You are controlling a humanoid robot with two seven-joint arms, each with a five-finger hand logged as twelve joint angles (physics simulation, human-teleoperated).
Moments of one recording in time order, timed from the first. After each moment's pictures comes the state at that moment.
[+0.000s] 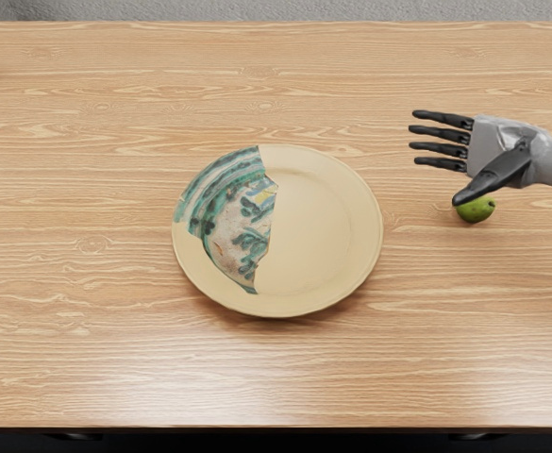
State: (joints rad) left arm -0.07 0.00 0.02 -0.23 -0.13 -0.02 0.13; right arm 0.71 -0.79 0.83 1.17 -0.08 0.61 -0.39
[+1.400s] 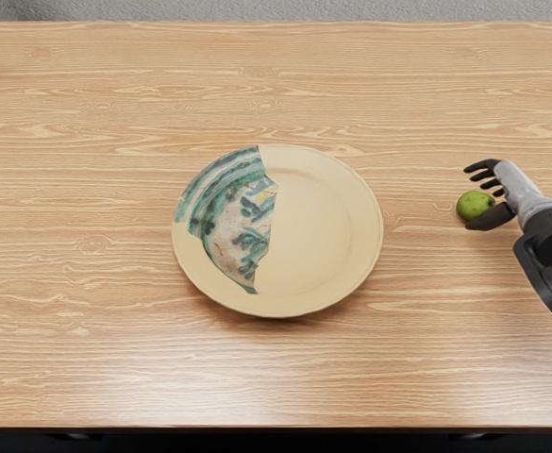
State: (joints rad) left arm -0.07 0.00 0.02 -0.23 -0.13 -0.02 0.13; right arm 0.57 -0.65 0.65 1.38 -1.25 -0.36 -0.49
